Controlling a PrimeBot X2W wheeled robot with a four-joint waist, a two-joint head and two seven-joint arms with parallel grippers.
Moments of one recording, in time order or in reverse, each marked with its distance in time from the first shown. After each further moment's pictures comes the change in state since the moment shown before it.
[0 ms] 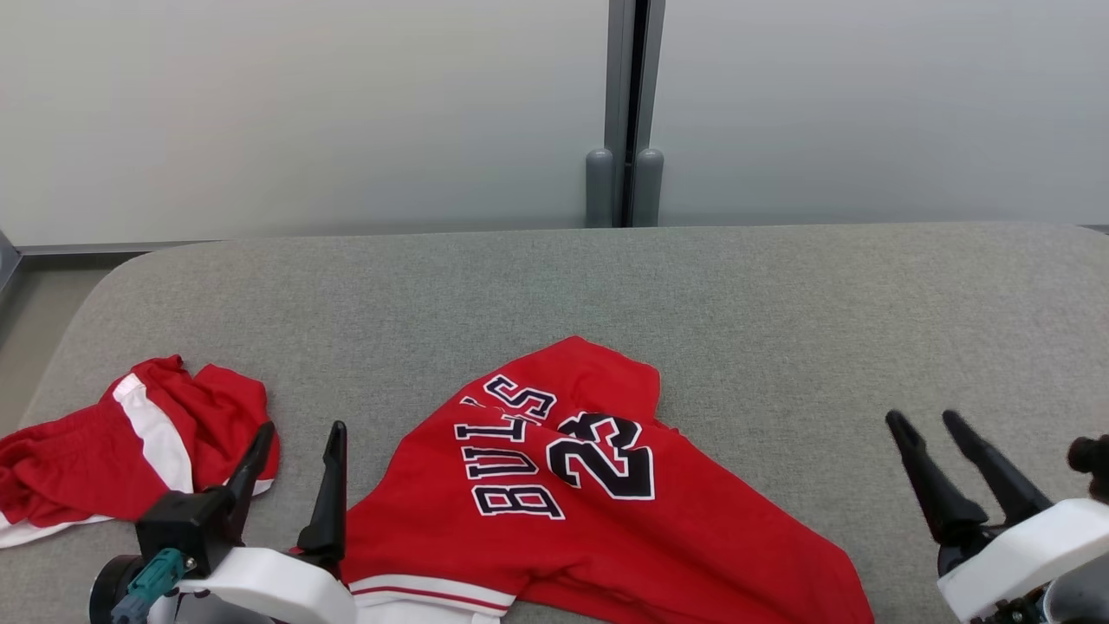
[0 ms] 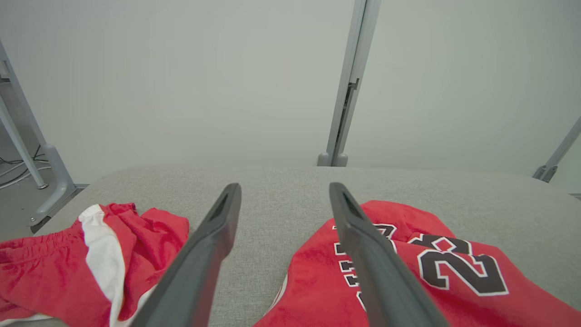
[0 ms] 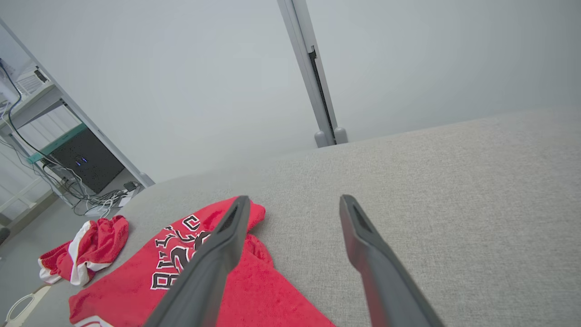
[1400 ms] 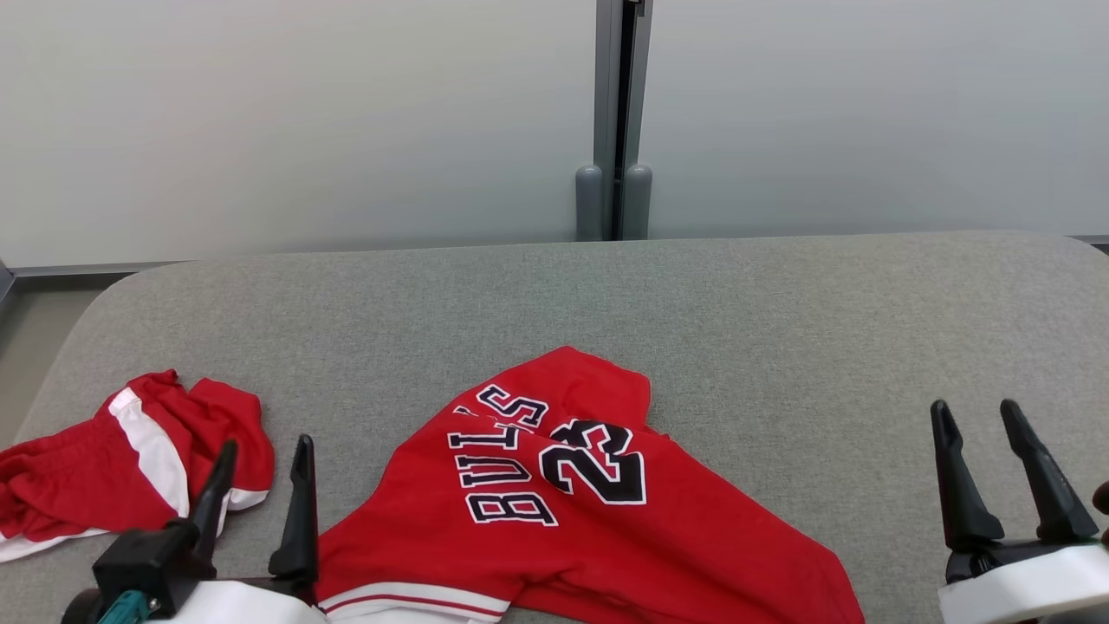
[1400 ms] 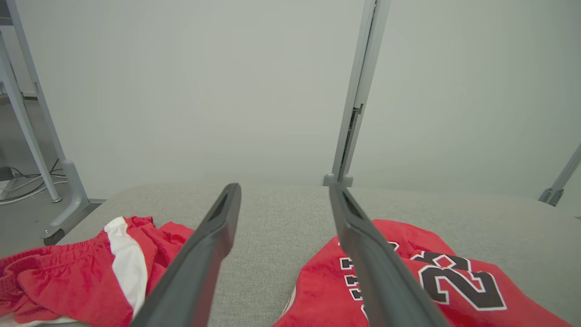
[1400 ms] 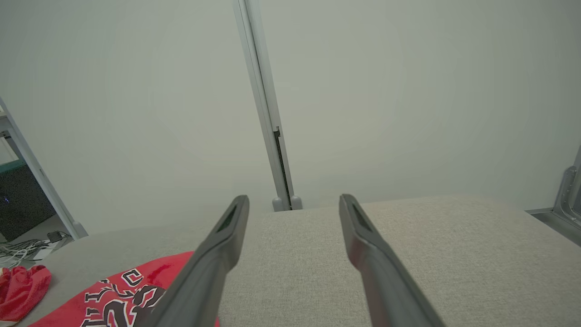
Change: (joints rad) left arm 0.078 0.030 0.047 -0.079 0.002 0.042 -0.088; right arm 0.018 0.077 -0.041 0.035 -0.278 0.000 -0.408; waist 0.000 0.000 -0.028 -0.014
